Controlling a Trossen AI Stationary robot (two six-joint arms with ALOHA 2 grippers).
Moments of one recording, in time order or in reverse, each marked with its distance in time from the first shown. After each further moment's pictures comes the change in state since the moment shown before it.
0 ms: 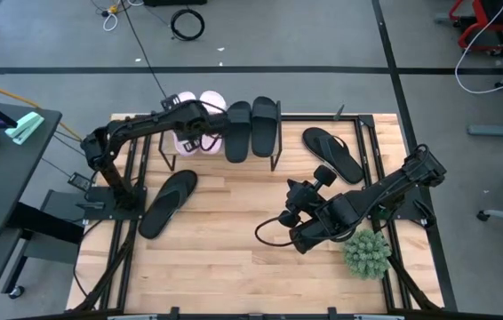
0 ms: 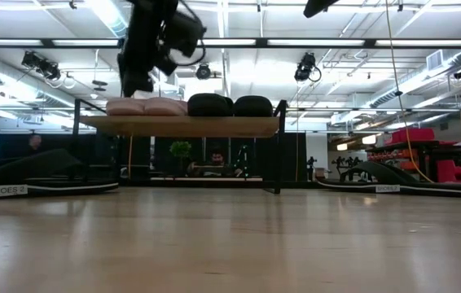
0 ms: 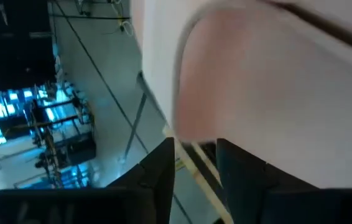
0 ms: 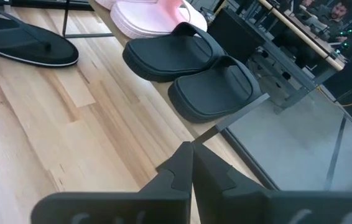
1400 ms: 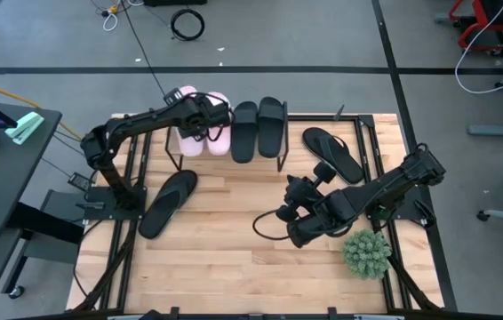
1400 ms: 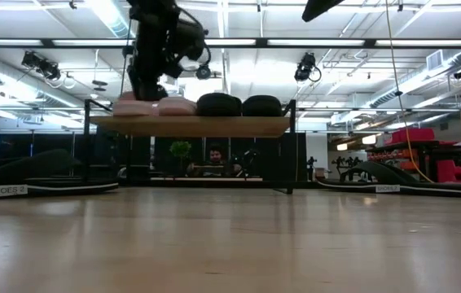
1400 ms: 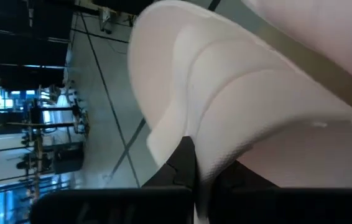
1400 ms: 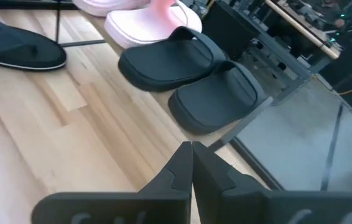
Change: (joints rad) left arm 0.078 -0.003 -0.027 0.234 -0.092 0.026; right arm -0.025 0.000 0.000 -0.002 -0.006 0.030
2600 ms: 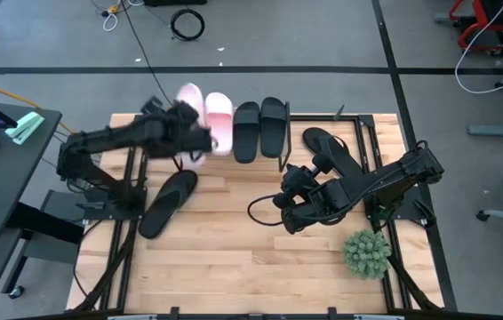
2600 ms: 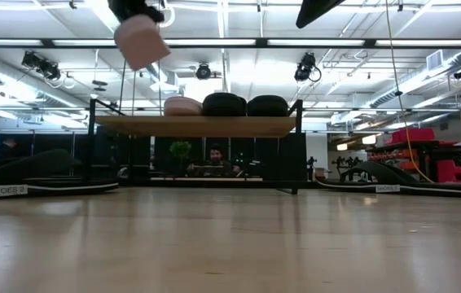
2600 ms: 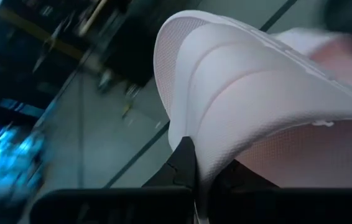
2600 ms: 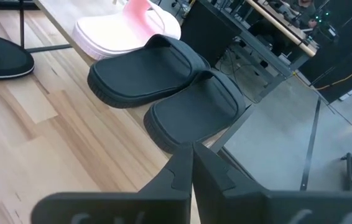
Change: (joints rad) left arm -0.362 -0.235 0.149 -0.229 -0.124 -0.329; right arm -0.086 0.000 0.022 0.001 0.024 -0.056
